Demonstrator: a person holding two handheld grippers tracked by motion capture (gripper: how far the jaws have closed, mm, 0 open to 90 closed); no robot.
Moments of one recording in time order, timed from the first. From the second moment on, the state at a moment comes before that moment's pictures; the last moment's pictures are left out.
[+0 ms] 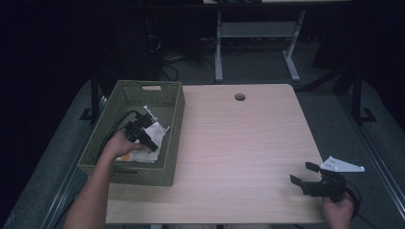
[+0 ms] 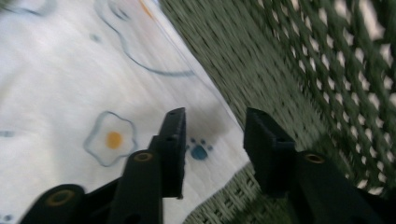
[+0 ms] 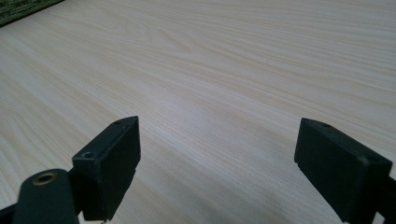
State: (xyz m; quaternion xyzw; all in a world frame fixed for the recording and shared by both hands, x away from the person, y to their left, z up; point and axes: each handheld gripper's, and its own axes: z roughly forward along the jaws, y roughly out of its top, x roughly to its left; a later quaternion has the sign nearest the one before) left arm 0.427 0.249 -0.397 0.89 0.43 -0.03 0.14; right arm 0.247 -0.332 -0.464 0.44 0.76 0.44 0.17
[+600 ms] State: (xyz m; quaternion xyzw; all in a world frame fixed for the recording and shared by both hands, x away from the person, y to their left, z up) left arm 0.454 0.274 -0.419 0.86 0.50 0.02 0.09; right arm 0.250 -0.332 -0.466 0.45 0.76 0.43 0.17
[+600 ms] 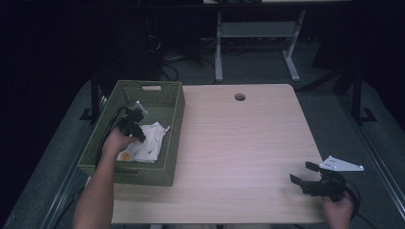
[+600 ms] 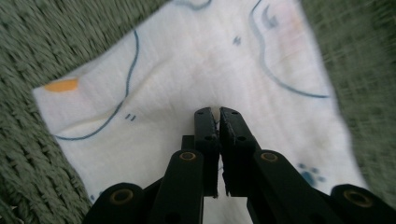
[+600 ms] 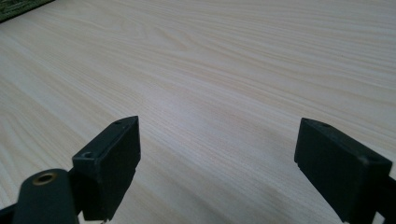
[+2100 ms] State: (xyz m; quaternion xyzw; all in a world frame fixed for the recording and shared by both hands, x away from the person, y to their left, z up) left arm 0.393 0.290 -0.360 0.80 0.52 0.03 0.31; right arm 0.249 -0.328 -0.465 0.43 0.77 0.44 0.16
